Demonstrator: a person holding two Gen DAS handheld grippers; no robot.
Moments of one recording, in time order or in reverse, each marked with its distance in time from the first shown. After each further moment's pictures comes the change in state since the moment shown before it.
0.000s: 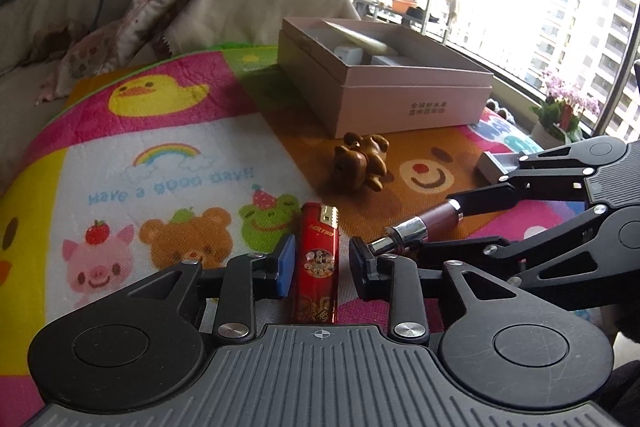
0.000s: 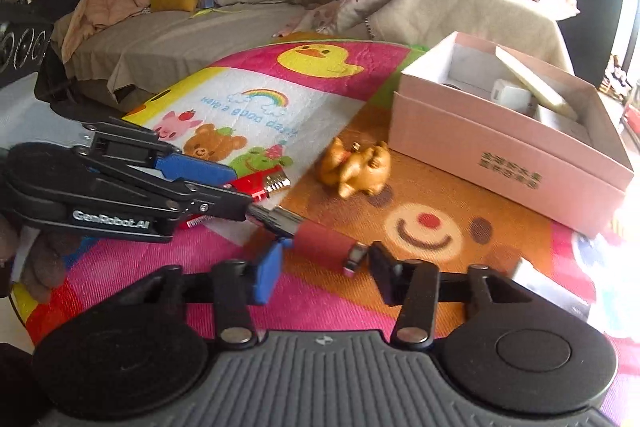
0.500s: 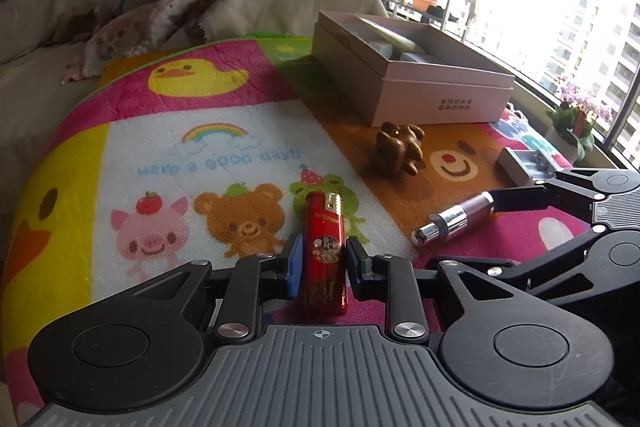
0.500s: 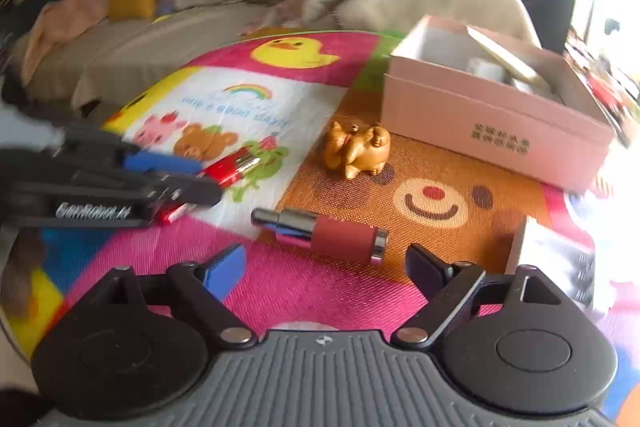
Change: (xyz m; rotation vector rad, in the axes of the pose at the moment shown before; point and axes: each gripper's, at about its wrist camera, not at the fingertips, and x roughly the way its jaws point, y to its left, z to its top) left arm -0.021 0.029 -0.011 -0.069 0.021 0.026; right arm 0.005 0.029 -0.004 0.138 0.003 -0.121
